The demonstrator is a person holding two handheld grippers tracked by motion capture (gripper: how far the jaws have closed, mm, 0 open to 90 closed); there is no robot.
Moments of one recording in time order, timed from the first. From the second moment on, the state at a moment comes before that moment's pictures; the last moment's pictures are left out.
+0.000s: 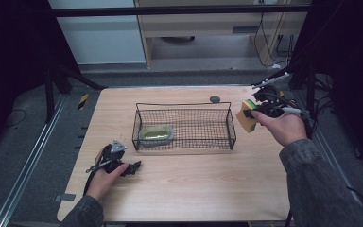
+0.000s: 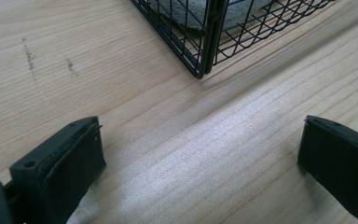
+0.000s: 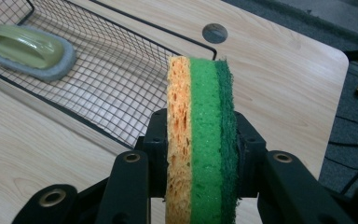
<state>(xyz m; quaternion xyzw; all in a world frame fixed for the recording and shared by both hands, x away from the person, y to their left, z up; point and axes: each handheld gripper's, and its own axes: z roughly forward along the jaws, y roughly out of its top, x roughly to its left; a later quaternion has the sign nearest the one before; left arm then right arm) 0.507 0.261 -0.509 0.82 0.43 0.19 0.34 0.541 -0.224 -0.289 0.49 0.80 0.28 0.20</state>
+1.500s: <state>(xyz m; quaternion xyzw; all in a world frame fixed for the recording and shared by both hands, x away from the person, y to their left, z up) 0.507 0.261 -0.509 0.82 0.42 0.19 0.34 0.594 -0.168 -0.317 0.47 0.81 0.30 0.19</state>
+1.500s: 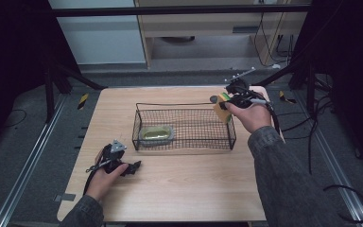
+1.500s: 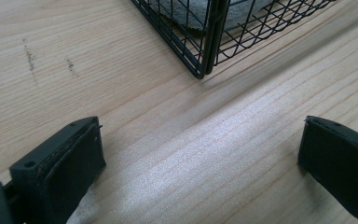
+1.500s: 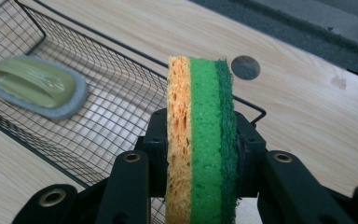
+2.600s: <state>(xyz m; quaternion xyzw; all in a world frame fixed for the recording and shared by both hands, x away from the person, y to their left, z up) 0.508 0.262 -0.509 0.82 0.42 0.19 0.34 0.622 -0.155 -0.380 0.48 0.82 0.22 0.20</state>
